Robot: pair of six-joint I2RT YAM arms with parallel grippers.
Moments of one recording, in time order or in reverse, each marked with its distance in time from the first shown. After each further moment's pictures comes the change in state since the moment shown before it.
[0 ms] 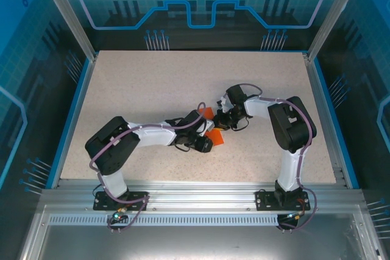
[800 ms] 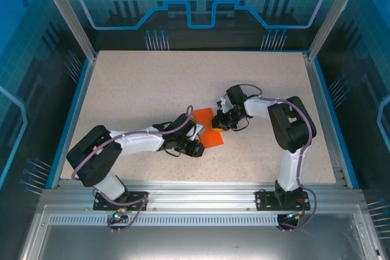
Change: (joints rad) left arm 0.024 -0.187 -0.124 -0.053 0.041 -0.048; right arm 0.000 0.002 0.000 -0.006 -0.013 0.001
